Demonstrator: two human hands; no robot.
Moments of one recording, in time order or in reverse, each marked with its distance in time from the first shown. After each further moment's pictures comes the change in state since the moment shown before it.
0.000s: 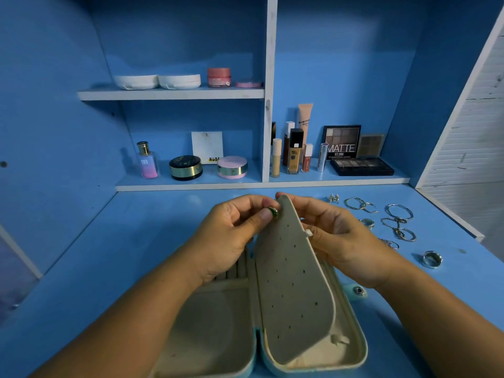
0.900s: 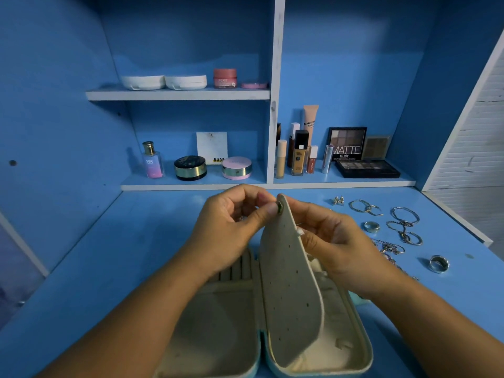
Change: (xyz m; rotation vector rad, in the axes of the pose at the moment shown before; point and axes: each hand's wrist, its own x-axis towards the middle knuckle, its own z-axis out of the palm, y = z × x) left_hand 0.001 0.003 -0.003 0.044 0.149 0.174; right_hand 0.002 0.011 0.013 -0.095 0.092 -0.106
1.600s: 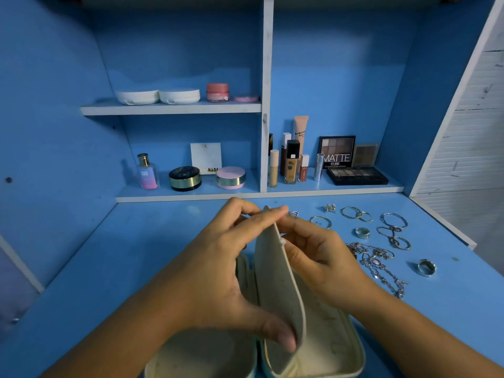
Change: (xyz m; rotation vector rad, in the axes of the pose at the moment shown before) left_hand -0.031 0.023 -0.022 0.621 -0.341 0.316; right_hand -0.003 0.010 0.011 -0.289 0.094 -0.100
